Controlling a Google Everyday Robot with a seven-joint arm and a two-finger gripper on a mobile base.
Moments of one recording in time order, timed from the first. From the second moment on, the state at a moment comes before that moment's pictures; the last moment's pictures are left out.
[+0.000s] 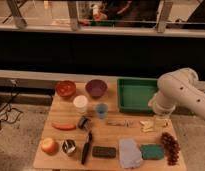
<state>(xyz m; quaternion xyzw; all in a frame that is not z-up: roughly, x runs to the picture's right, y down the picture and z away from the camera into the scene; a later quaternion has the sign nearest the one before) 0.253 0.131 0.678 -0.31 -0.01 0.02 0.95</state>
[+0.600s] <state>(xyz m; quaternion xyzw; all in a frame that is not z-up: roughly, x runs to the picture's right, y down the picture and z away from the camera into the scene) 0.211 0.144 0.678 -0.33 -0.05 0.00 0.94</state>
